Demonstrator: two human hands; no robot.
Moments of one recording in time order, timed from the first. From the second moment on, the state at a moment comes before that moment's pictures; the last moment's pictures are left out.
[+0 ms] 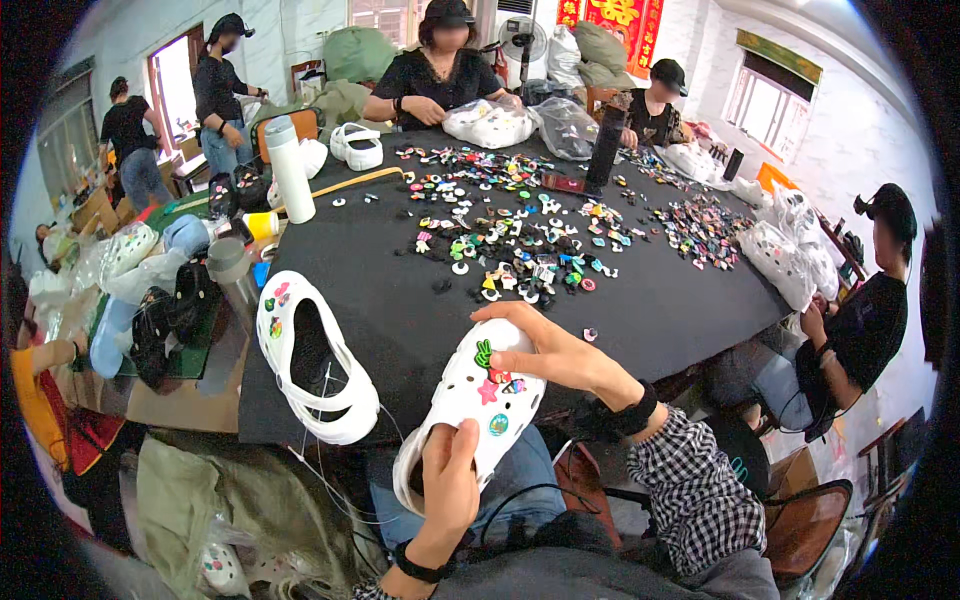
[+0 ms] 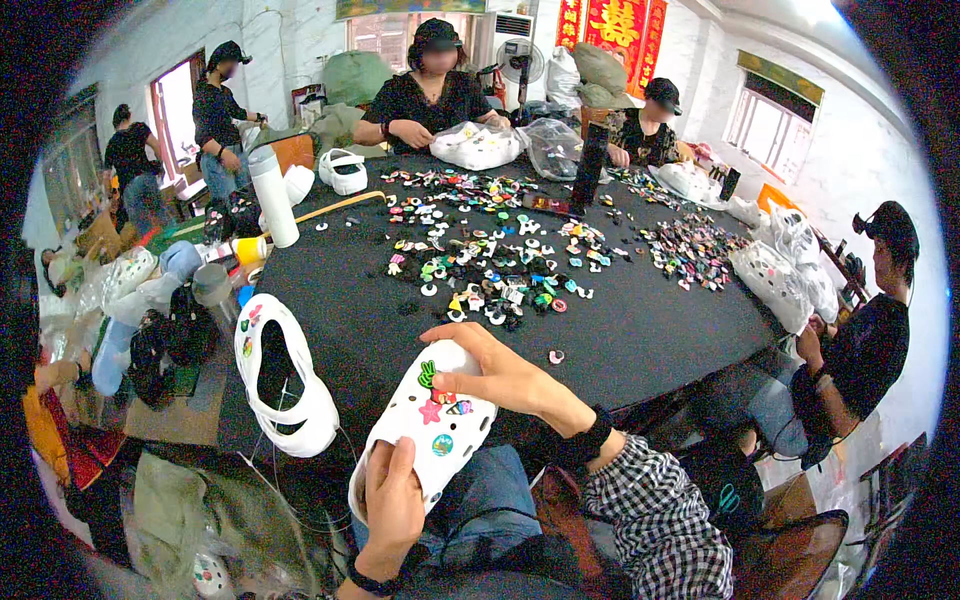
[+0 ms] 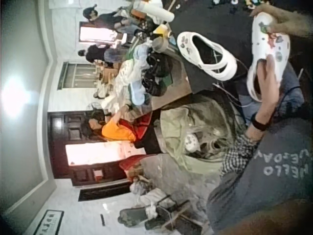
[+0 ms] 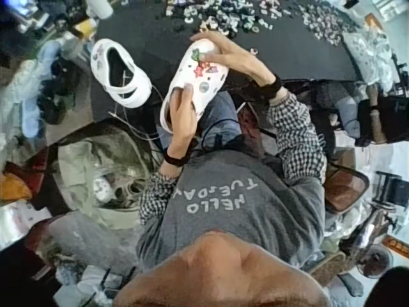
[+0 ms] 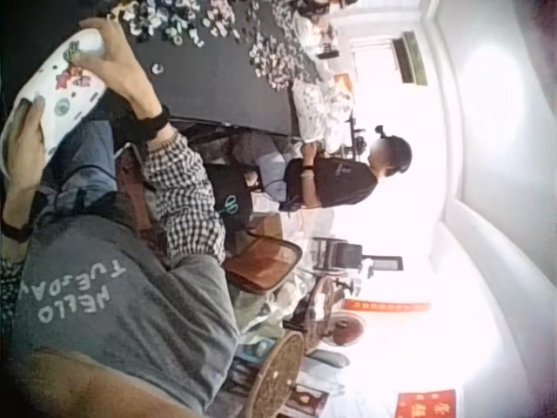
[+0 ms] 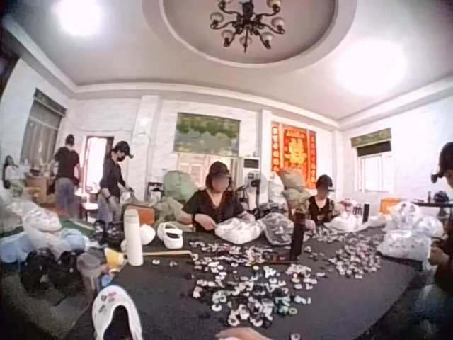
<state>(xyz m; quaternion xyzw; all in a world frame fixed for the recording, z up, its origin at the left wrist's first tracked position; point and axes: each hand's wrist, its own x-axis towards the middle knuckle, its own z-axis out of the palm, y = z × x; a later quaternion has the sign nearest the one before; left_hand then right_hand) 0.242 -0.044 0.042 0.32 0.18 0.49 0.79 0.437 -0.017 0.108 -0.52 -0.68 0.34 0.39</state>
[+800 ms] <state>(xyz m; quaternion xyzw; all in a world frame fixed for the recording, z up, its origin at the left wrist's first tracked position) 0.228 -0.067 0.036 0.44 0.34 0.47 0.69 0.427 -0.044 0.096 -0.47 -0.70 0.22 0.49</state>
